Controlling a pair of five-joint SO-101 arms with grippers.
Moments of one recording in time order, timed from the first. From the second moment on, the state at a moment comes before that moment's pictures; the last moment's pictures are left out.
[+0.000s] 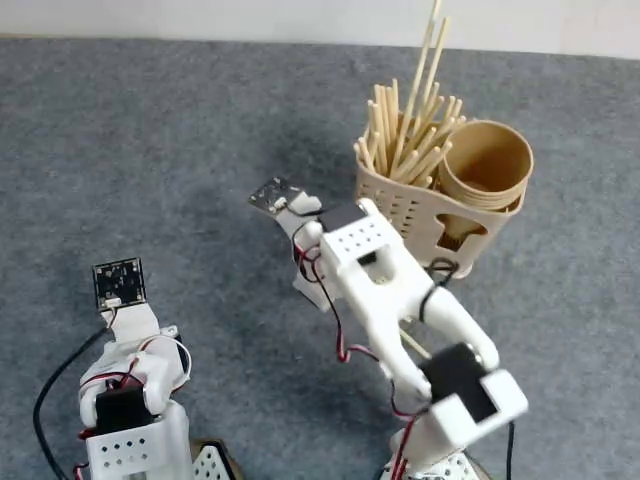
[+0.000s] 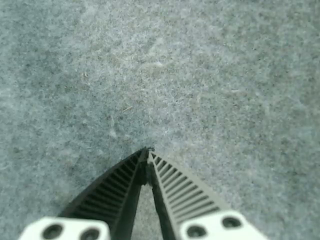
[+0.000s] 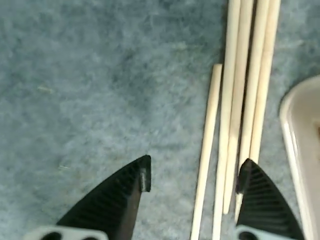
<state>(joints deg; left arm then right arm) -18.9 -103.7 96.0 74.1 6.8 -33.8 5.5 18.8 67.8 24.0</state>
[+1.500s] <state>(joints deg) -18.9 -103.7 96.0 74.1 6.8 -26.5 13.4 14.4 64.2 31.2</state>
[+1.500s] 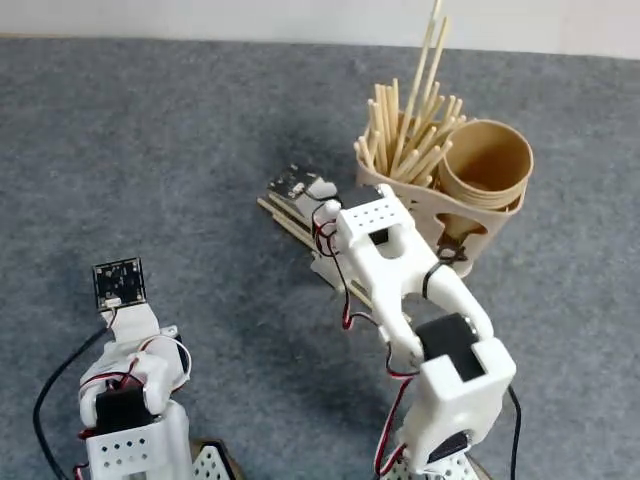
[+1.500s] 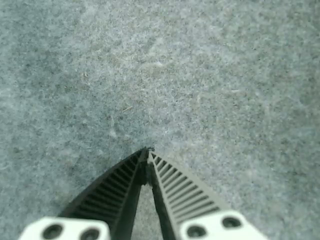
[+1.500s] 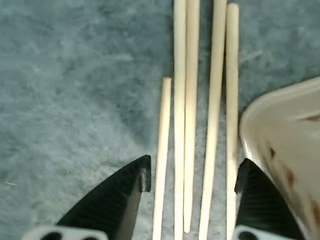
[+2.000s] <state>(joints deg) -18.9 -103.7 96.0 74.1 6.8 -30.2 17.5 13.0 64.7 31.1</state>
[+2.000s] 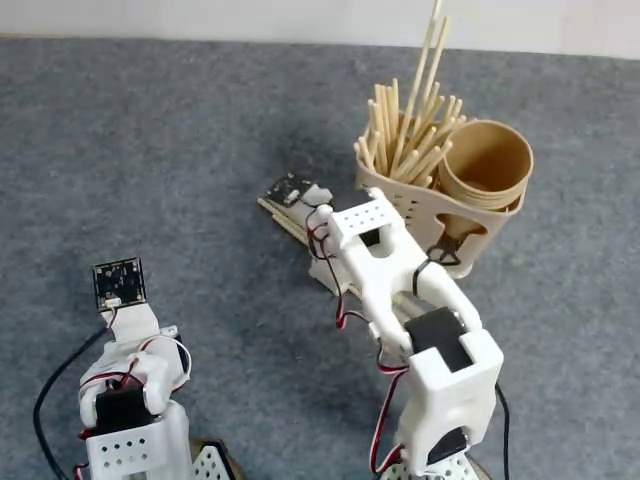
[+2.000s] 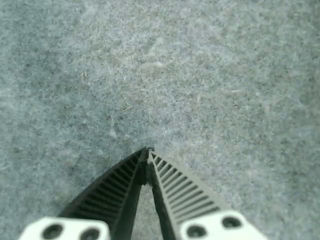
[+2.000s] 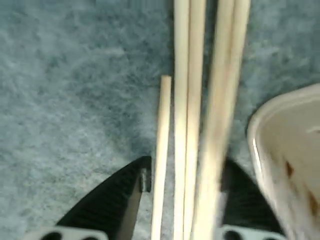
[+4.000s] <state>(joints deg) -18.9 -103.7 96.0 74.1 6.8 -39.8 12.0 19.3 70.3 26.4</state>
